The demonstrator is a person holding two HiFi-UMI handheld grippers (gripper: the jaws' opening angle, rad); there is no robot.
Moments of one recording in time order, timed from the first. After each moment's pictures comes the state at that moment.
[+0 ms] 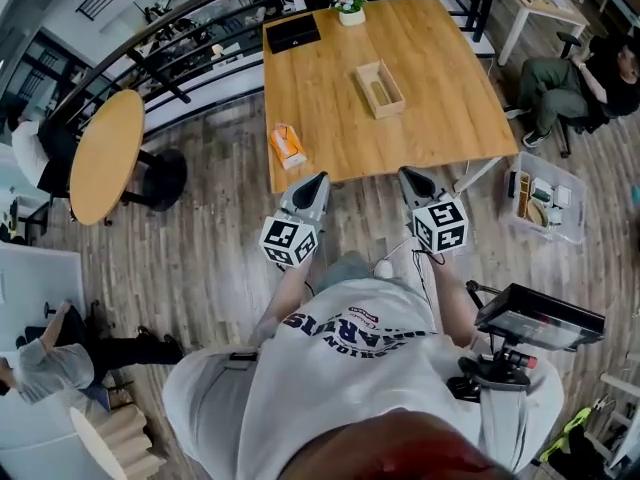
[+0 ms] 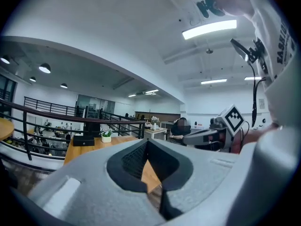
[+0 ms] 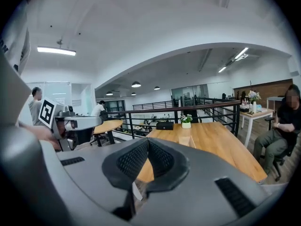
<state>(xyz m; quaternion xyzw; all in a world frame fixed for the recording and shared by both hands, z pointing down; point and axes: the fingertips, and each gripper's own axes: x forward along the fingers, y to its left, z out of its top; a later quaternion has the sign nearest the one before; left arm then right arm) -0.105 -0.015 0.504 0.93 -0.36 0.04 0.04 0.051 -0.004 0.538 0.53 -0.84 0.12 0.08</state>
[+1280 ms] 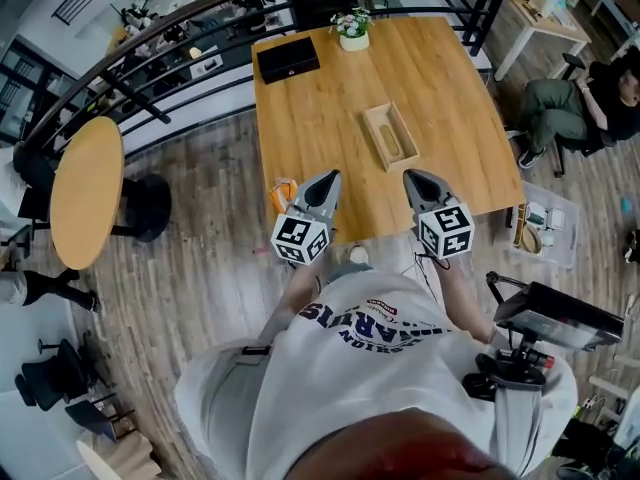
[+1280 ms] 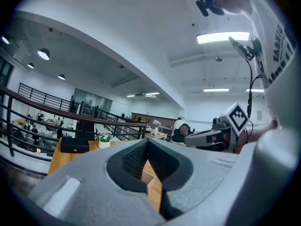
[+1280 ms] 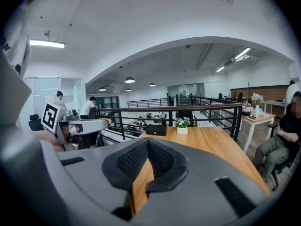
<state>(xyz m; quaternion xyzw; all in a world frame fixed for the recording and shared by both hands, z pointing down) -0.097 -0.266 0.517 0.94 -0.33 0.01 0.08 0.043 -0.238 0.532 0.55 -0.82 0.13 0.11</state>
